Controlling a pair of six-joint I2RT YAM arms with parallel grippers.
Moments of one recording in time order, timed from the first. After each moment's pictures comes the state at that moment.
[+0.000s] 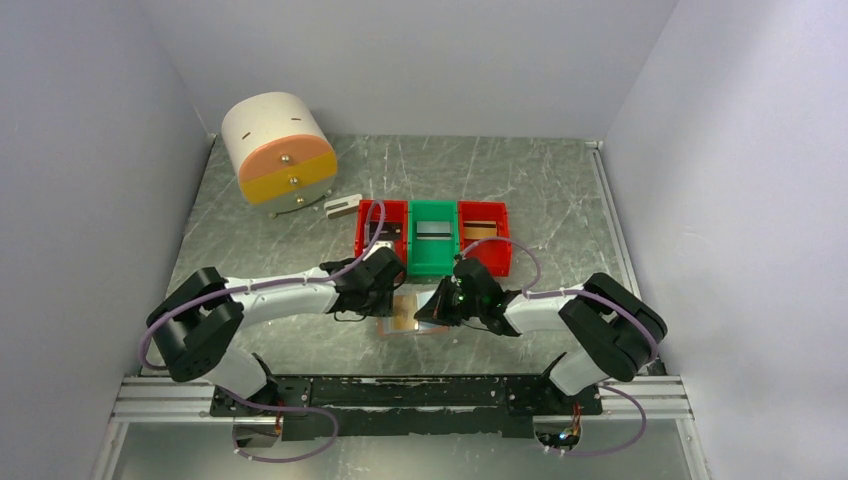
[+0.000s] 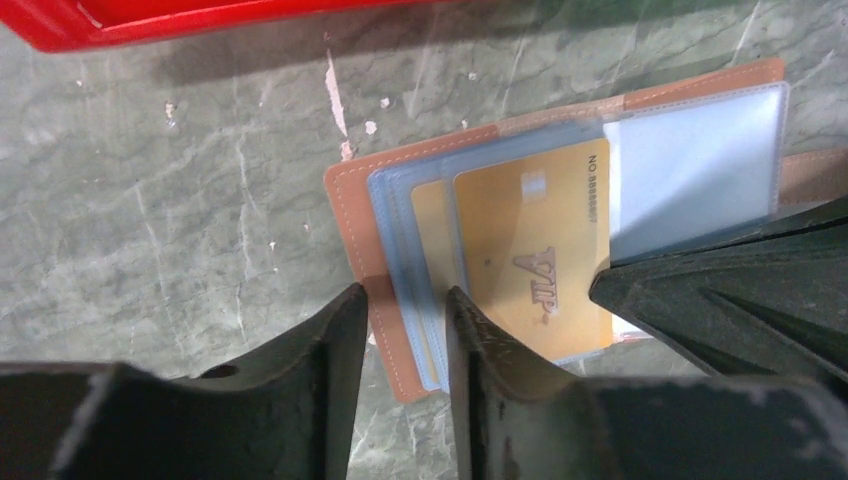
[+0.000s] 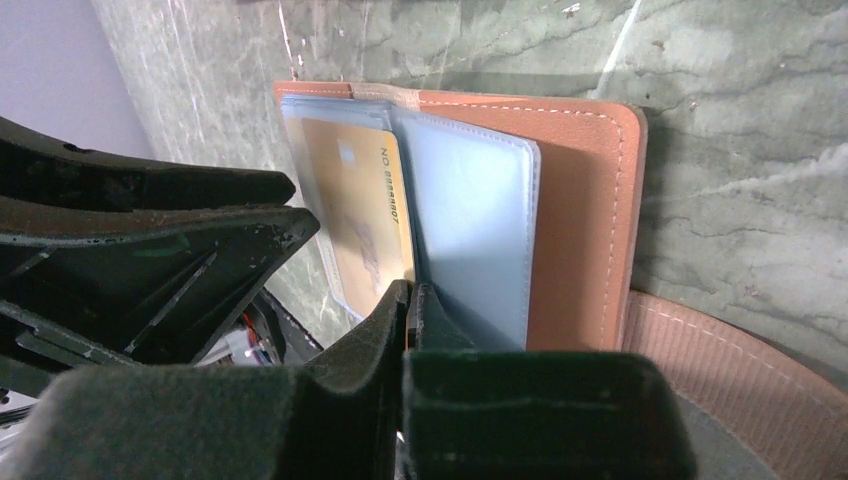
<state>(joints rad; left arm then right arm) -0.93 1.52 0.80 -0.38 -0.22 -0.79 0.76 1.50 0.40 0.38 -0.27 1.08</state>
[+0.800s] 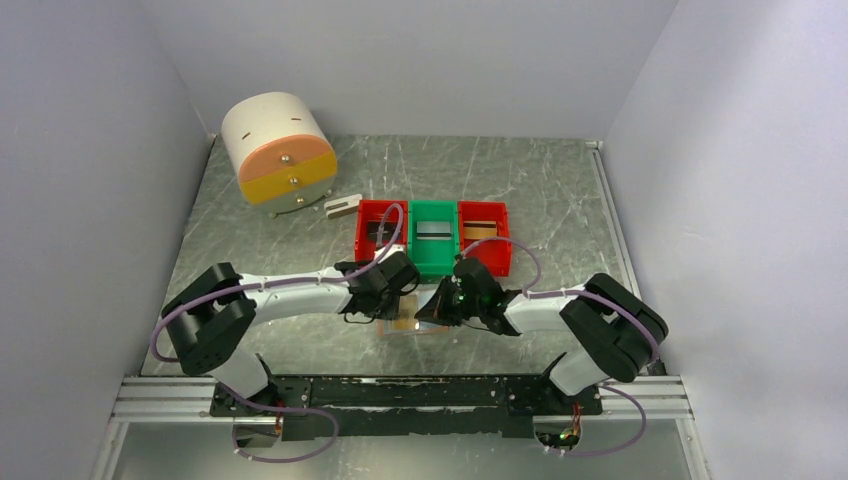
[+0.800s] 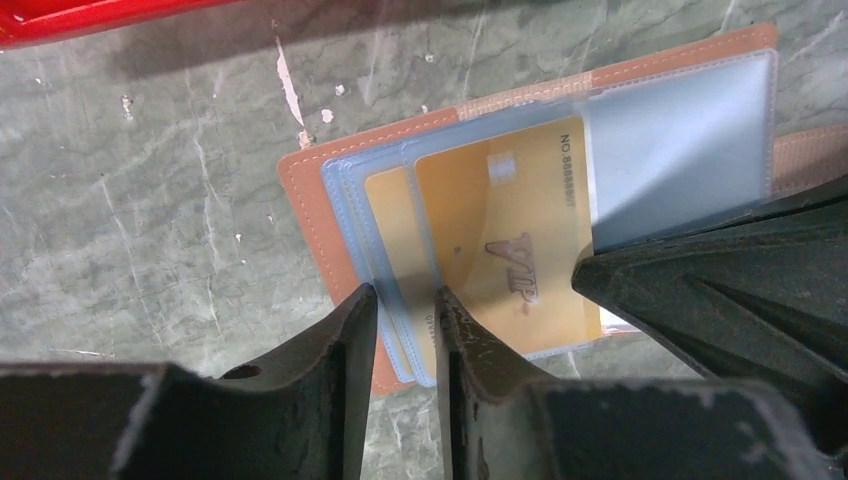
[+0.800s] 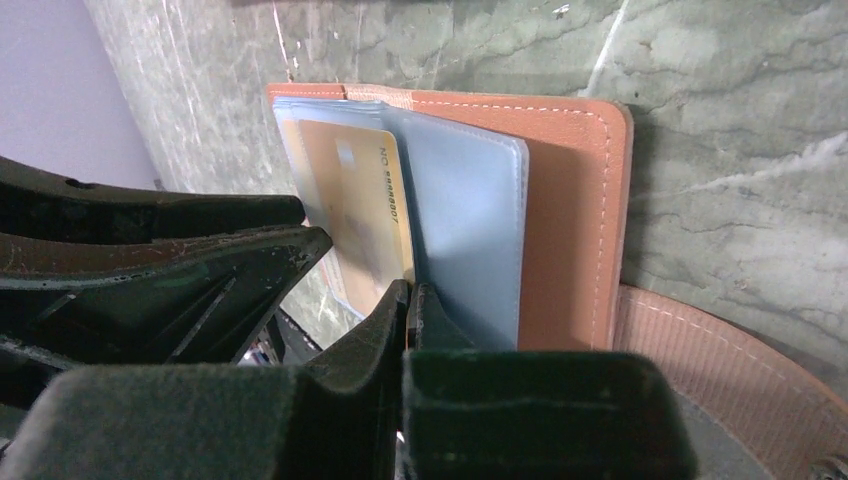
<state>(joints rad) -1.00 1.58 0.87 -0.45 -0.26 -0.78 0.76 1.50 0.41 0.37 -0.27 1.08</state>
